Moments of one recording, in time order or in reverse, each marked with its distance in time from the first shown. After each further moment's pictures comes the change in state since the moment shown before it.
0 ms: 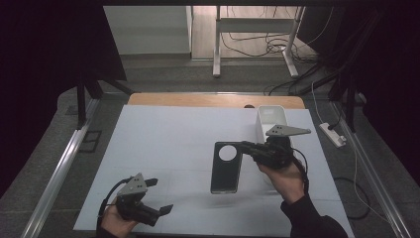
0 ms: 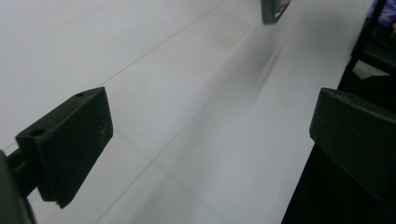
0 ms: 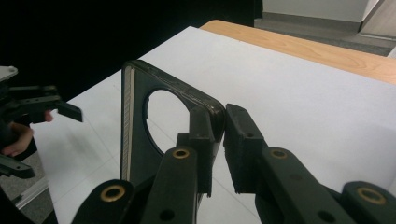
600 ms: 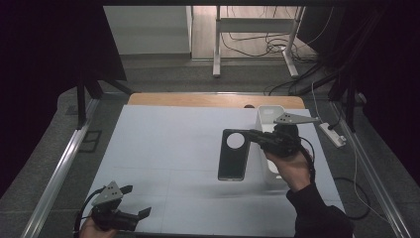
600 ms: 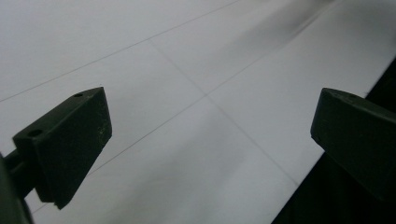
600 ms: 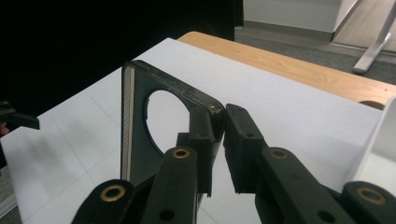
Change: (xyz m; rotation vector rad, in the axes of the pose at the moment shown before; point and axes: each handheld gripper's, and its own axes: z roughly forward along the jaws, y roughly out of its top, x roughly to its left) left arm 0.012 -0.040 -0.034 0.005 0.149 -0.127; right arm -0.021 0.021 -0.008 -0.021 -0.065 -0.007
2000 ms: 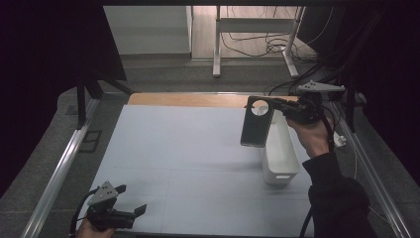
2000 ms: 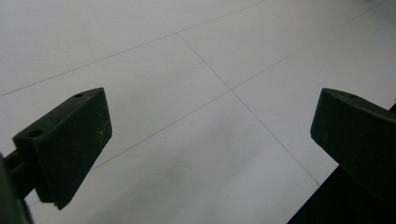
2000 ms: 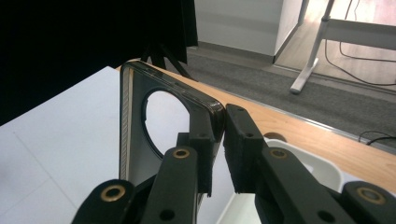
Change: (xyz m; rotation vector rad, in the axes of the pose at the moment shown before) left arm 0.005 -0.004 -0.004 -0.007 0.049 -0.048; right arm -0.076 0.052 -0.017 -0.070 -0.166 -0.033
